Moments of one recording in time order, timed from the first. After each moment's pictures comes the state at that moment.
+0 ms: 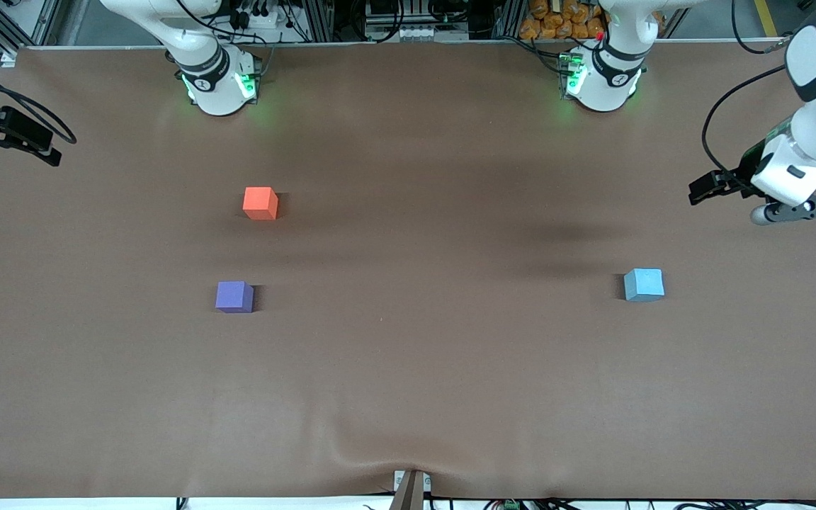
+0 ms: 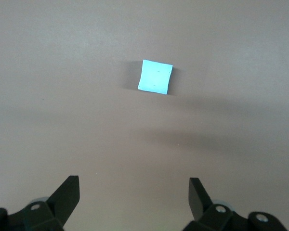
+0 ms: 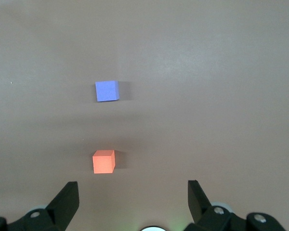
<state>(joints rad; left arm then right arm) 0.09 -0.13 -0.07 -2.08 0.00 1.87 -0.12 -0.03 -0.04 0.02 -1.49 0.02 1.42 0.03</state>
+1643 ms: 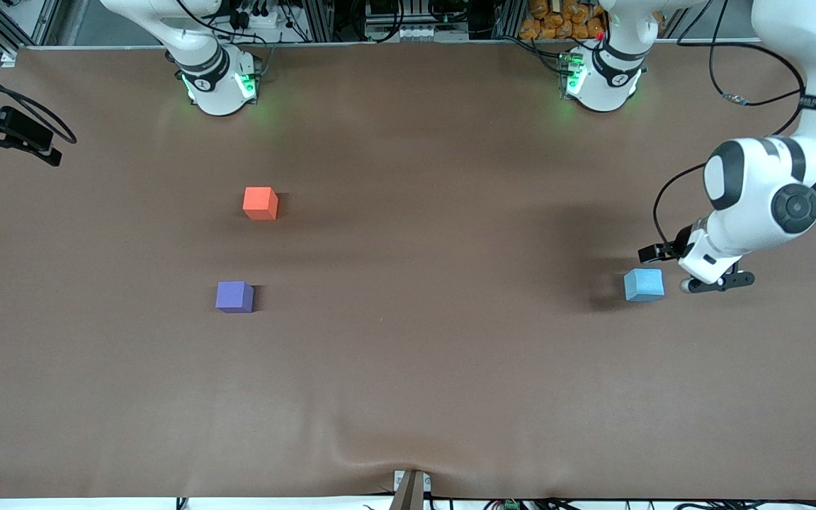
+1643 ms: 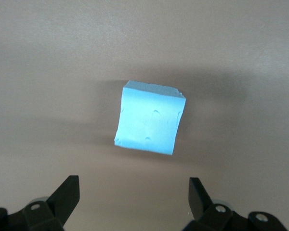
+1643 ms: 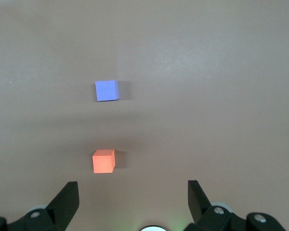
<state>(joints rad) 0.09 0.29 -0.07 -2.11 0.00 2.26 -0.12 -0.03 -0.04 0.02 -1.49 0.02 1.41 0.03</state>
